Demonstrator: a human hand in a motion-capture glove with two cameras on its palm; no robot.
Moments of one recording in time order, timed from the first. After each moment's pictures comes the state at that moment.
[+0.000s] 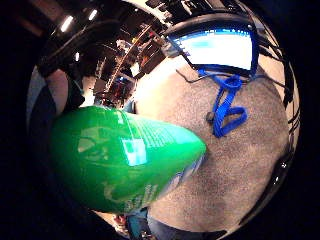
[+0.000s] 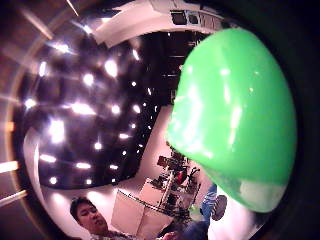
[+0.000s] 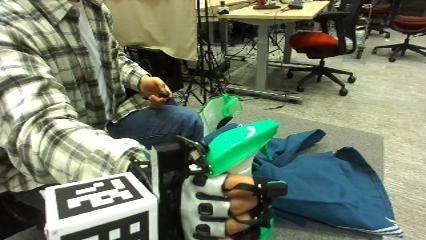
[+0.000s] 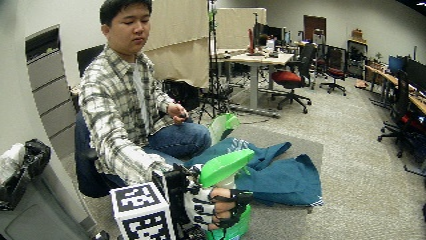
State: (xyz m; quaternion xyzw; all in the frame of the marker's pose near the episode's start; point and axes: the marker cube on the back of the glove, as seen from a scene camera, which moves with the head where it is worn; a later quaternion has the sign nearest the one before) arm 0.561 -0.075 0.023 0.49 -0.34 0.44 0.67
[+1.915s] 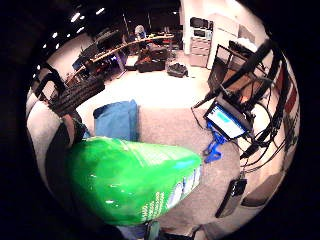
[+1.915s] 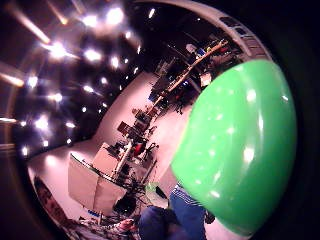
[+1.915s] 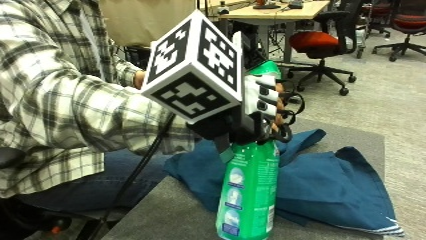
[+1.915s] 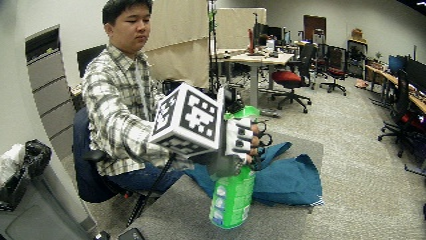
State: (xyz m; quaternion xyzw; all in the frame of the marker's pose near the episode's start) arm 0.485 -0.190 -0.032 0.35 -0.09 0.32 0.87
